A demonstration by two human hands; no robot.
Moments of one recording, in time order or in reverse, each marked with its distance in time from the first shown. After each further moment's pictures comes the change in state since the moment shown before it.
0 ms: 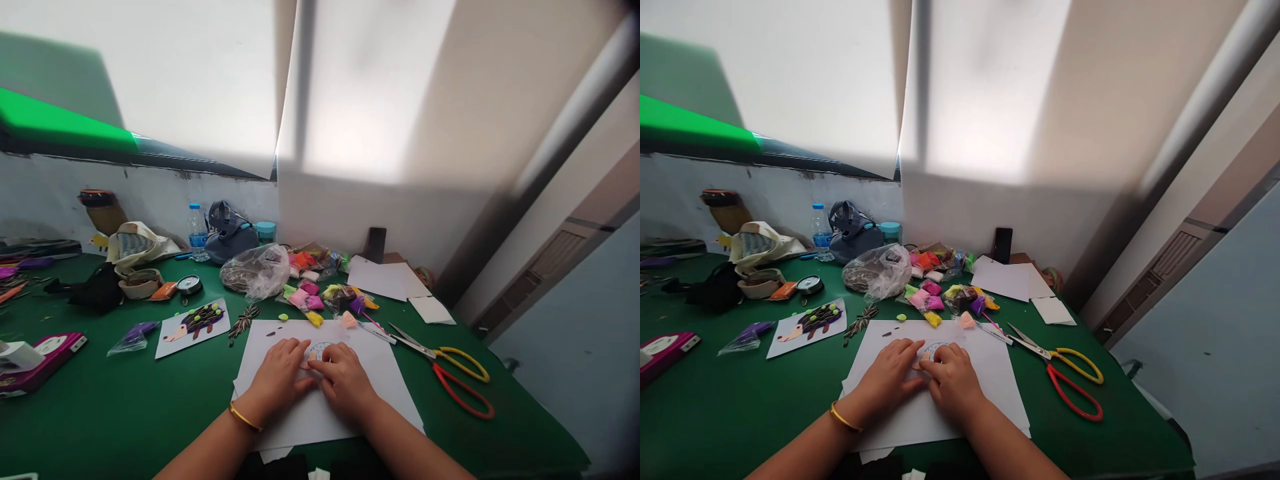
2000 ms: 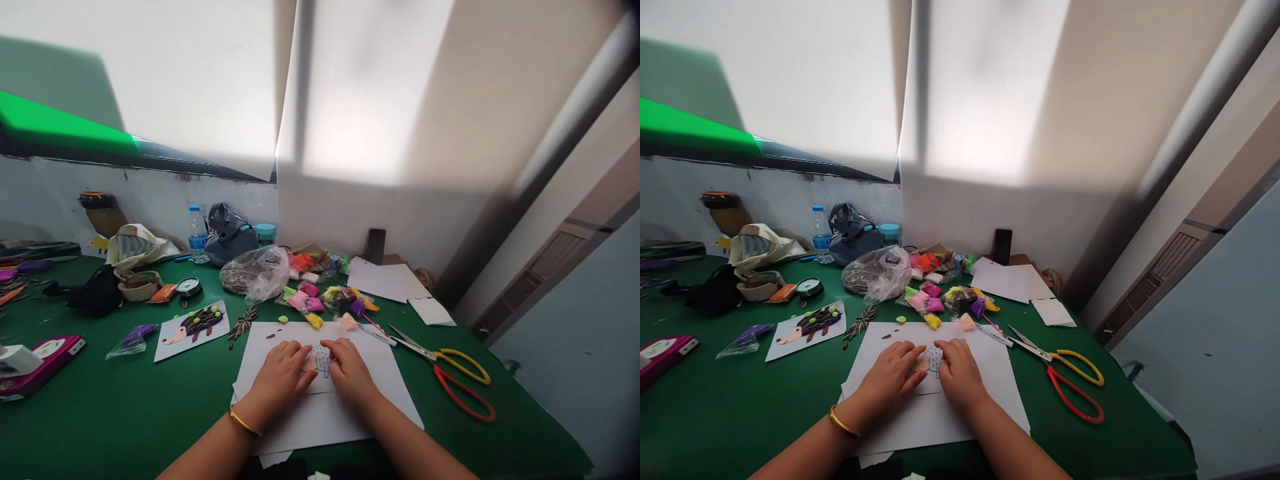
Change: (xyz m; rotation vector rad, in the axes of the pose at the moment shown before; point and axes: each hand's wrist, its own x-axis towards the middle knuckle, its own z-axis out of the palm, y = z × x) left_hand 0.002 0.002 0.001 0.126 -0.021 0.035; right_hand 0.009 0.022 0.009 0.263 0.133 0.186
